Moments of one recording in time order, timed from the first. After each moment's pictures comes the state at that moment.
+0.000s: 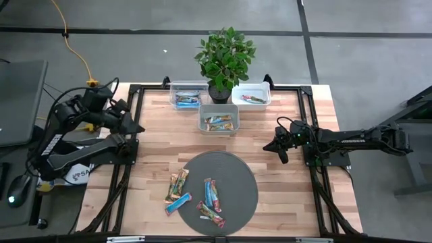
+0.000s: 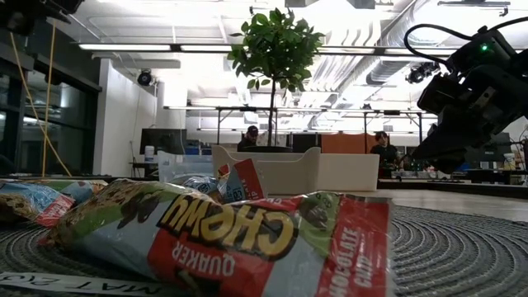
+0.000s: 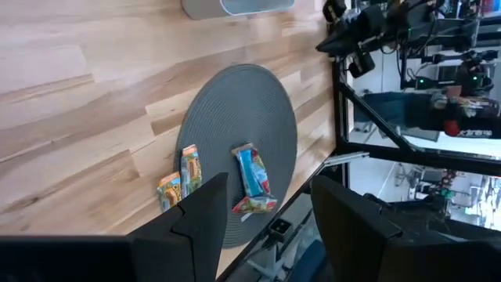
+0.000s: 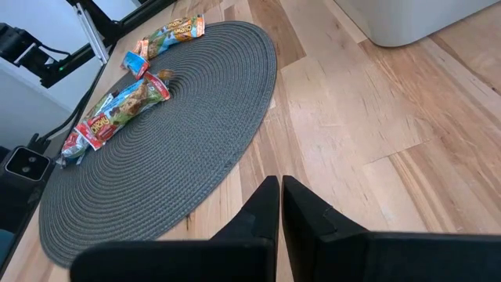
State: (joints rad) left arm 0.75 0.53 1.06 -1.34 0.61 -0.85; right arm -0.28 0.75 0.01 0.26 -0.39 0.36
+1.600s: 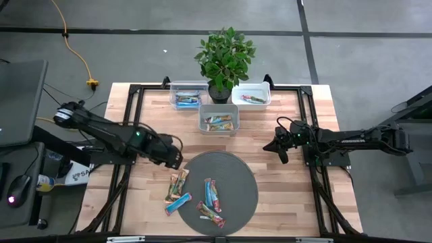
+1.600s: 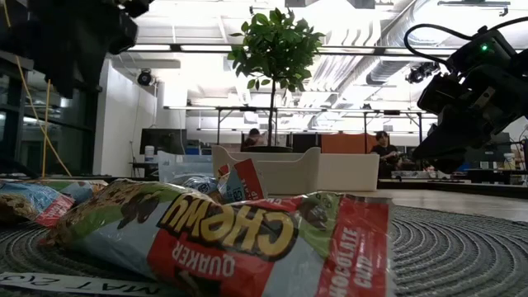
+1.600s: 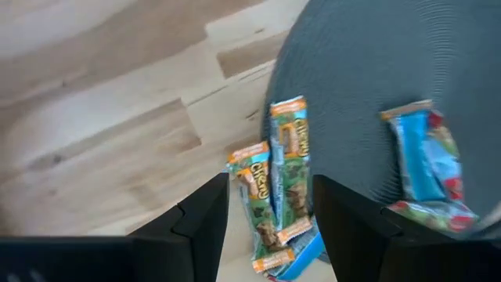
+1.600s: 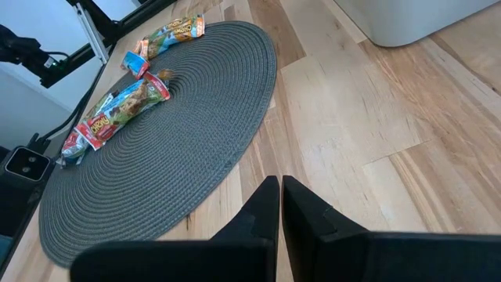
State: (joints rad) left arm -0.32 1.23 1.00 -1.02 -0.04 -1.53; right arm -0.28 0.75 0.01 0.26 -0.39 0.36
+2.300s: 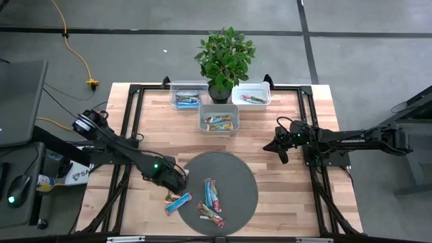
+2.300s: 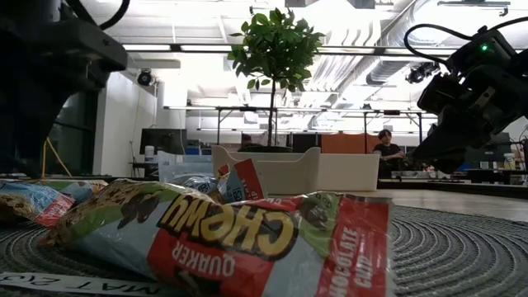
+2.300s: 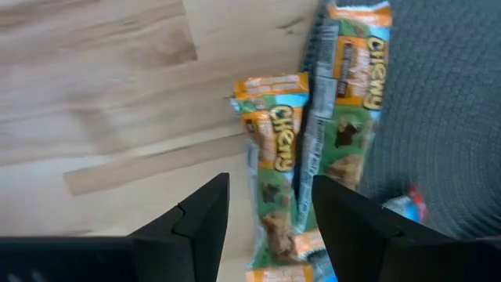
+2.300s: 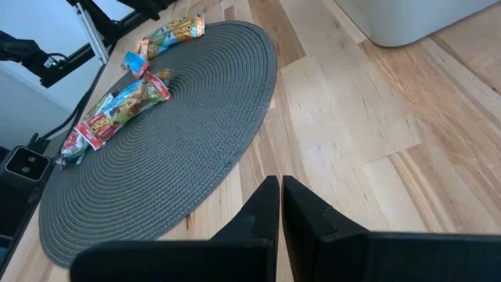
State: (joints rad) left arm -0.55 1.56 1.00 -0.88 -0.03 -1.89; right arm -0.28 0.75 0.01 0.26 -0.39 0.36
